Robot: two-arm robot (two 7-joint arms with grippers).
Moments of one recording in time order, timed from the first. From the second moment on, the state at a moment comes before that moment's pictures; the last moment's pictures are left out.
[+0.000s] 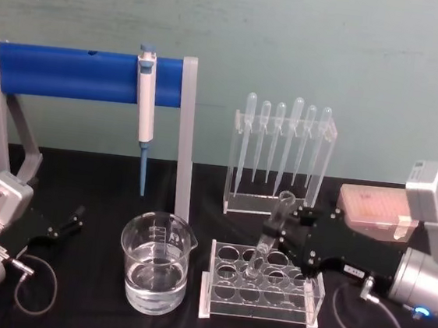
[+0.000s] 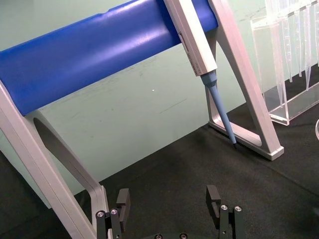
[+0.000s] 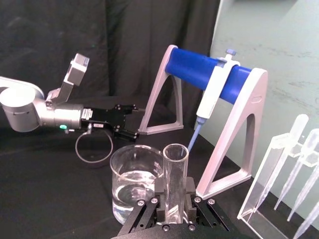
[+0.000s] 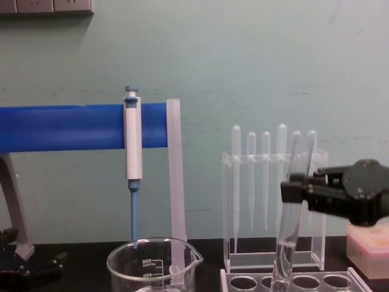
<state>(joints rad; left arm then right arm) -0.20 0.60 0.45 -1.41 -0.25 -0.12 0.03 0.32 0.66 -0.44 -1.60 0.52 -0.02 0.70</state>
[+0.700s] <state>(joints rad) -0.20 0.60 0.45 -1.41 -0.25 -0.12 0.03 0.44 0.68 -0.47 -1.71 0.58 0.17 0.65</state>
